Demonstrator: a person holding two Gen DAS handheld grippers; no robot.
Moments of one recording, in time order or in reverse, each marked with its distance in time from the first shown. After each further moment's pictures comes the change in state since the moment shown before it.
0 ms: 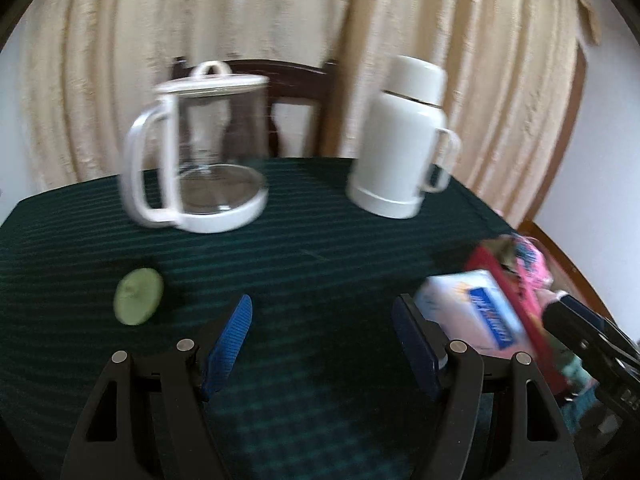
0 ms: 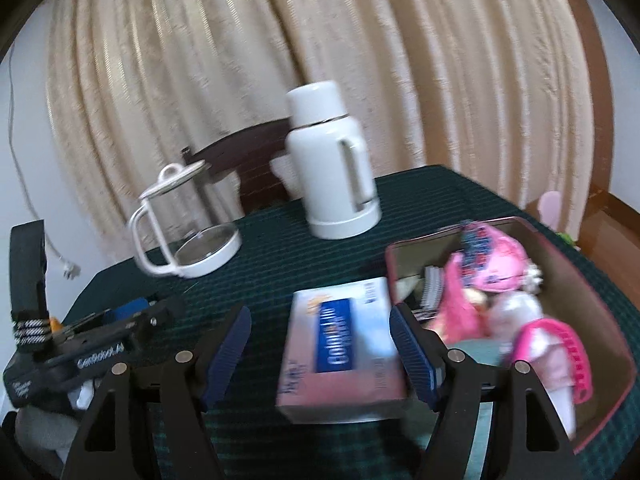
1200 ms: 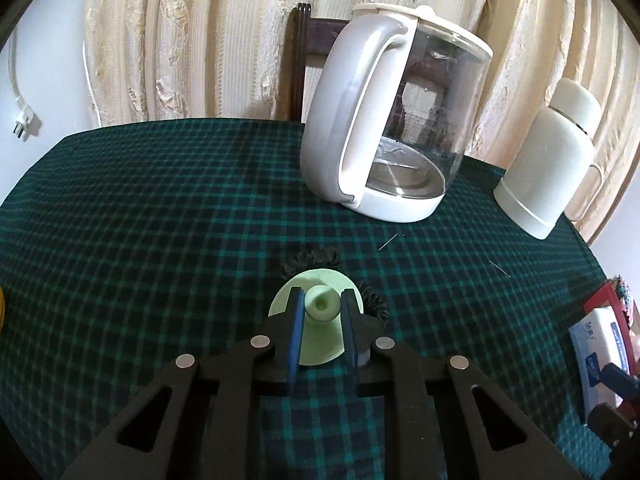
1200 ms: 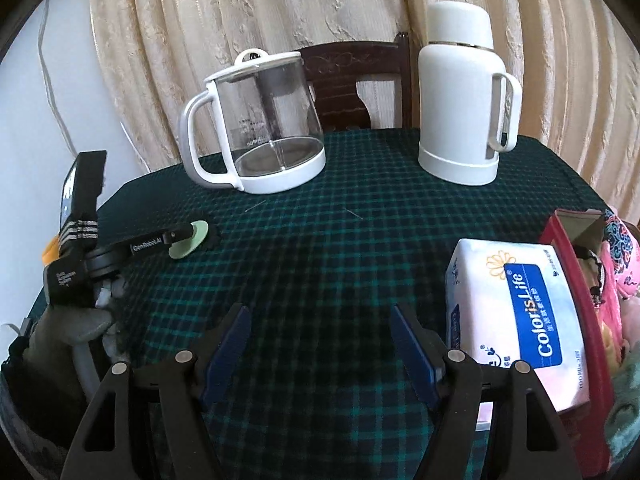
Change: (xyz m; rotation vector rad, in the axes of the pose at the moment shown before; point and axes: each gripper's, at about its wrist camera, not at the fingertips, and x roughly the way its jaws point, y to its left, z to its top) left arm 0.061 0.171 -0.011 -0.188 0.055 0.188; right arm 0.078 0.099 -0.029 -0.189 0.230 0.095
